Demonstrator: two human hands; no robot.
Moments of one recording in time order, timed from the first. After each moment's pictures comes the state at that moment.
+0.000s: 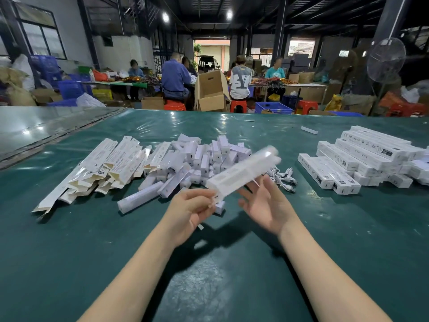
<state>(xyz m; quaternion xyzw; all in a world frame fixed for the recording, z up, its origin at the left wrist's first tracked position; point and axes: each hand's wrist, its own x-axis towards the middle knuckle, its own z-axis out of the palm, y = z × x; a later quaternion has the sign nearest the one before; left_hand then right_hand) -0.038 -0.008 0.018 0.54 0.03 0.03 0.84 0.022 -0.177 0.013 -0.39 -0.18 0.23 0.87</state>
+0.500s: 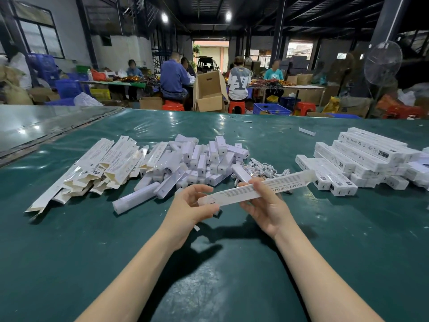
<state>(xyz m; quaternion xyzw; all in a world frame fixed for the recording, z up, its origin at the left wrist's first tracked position) -0.044 -0.016 0.016 0.65 0.00 0.08 0.75 0.018 -0.182 0.006 -0.45 -0.09 0.12 0.88</state>
